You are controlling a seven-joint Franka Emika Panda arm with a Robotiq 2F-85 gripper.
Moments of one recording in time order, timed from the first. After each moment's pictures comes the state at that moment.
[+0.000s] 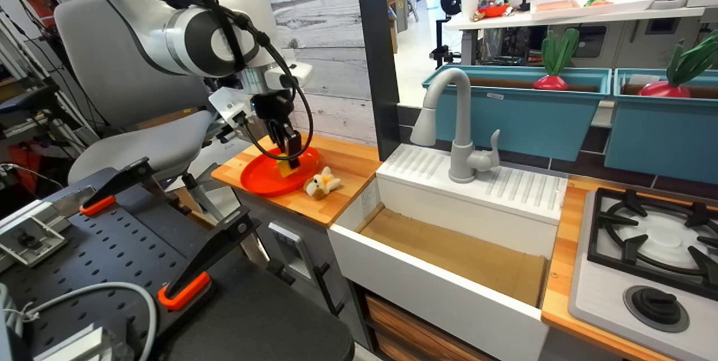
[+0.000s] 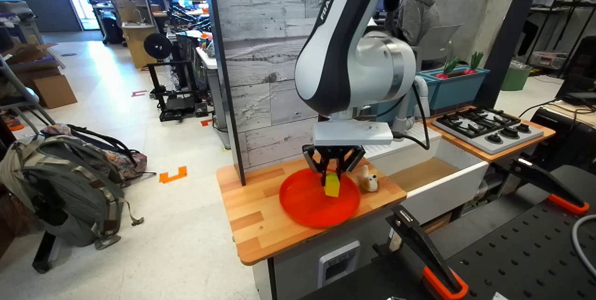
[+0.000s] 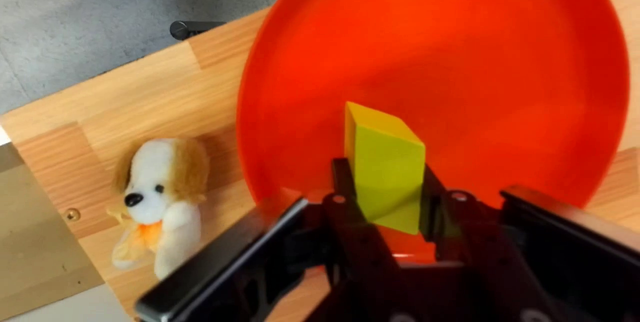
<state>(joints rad) 0.18 0.91 0.00 -1.89 0.08 2.79 0.38</state>
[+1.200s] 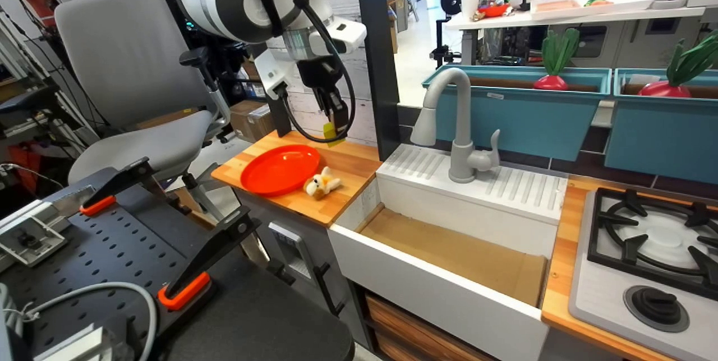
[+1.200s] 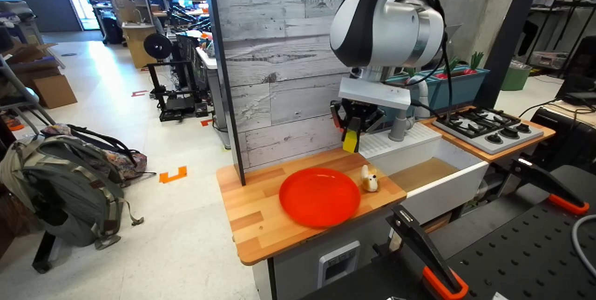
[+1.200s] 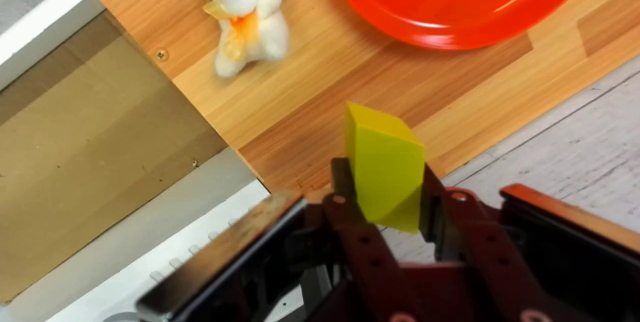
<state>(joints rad) 0.02 0.86 0.00 -1.84 0.19 2.83 0.36</state>
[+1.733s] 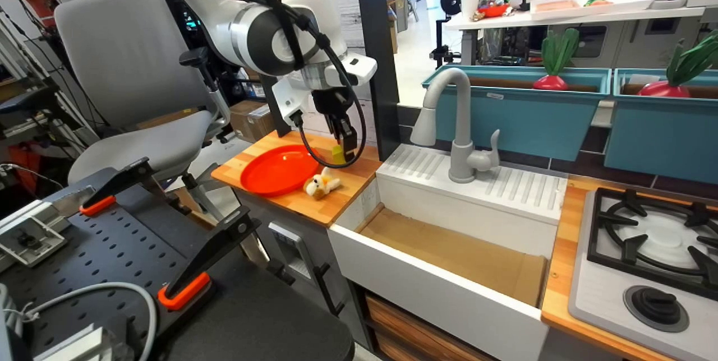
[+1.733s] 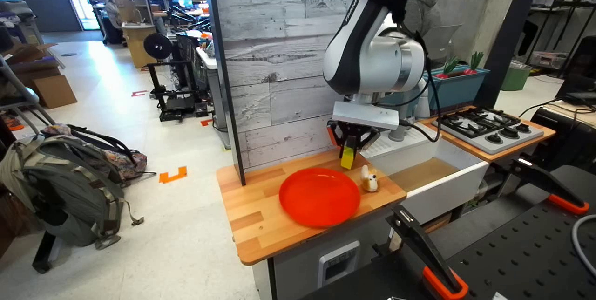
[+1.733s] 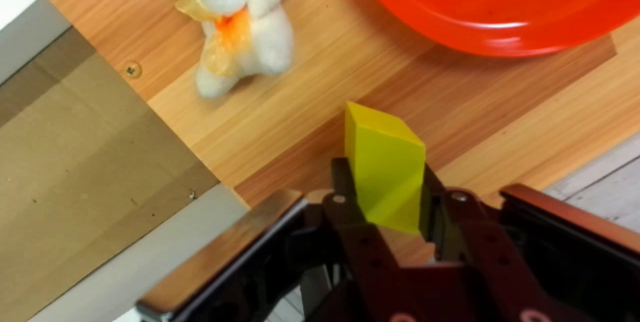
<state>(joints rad) 0.05 1.03 -0.03 -1.67 0.19 2.77 0.40</state>
